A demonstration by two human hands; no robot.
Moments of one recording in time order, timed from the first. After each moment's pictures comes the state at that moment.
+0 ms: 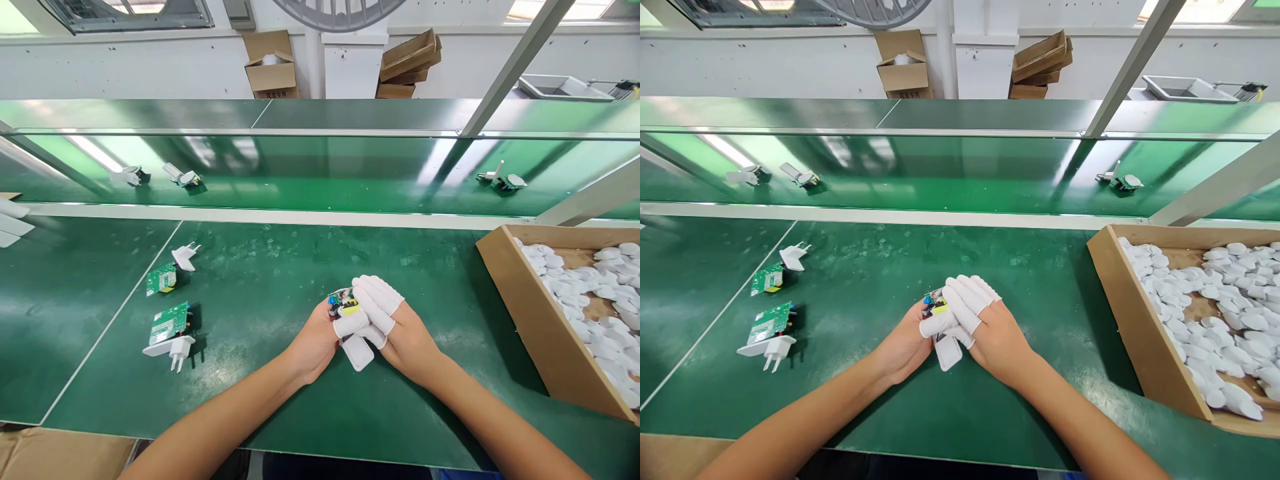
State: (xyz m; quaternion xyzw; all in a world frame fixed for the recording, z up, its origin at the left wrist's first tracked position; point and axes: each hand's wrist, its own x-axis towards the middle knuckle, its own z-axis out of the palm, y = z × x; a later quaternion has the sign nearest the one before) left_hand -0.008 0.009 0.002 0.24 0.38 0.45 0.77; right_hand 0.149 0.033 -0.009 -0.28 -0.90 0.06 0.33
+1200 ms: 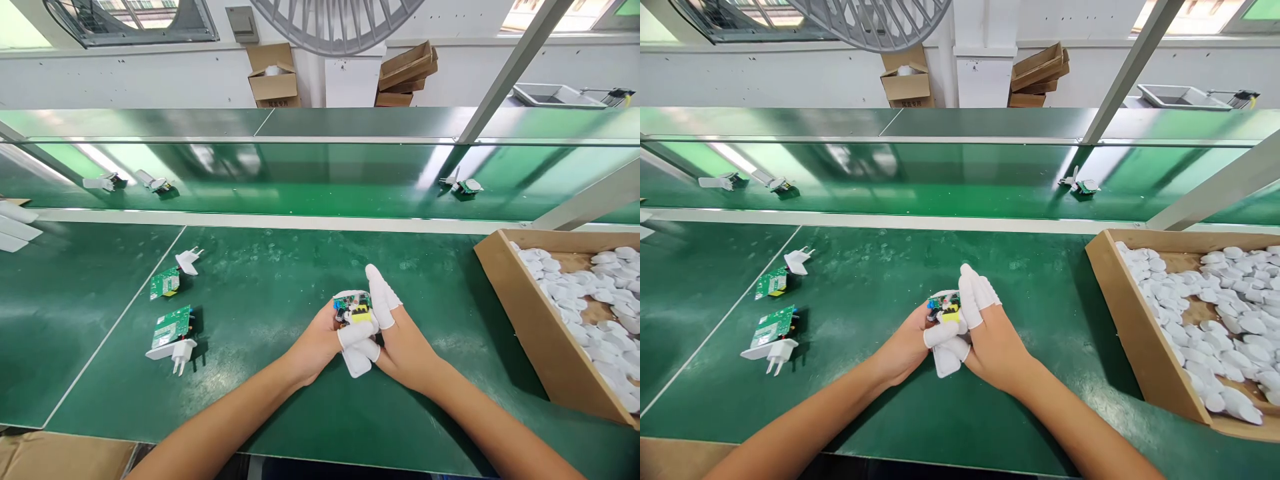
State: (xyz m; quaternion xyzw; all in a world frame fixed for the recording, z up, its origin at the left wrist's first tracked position) left_hand -0.012 0.008 0.004 0.32 0.40 0.40 0.76; right_hand 0.144 0.025 -0.012 -0.36 -0.88 0.15 0.27
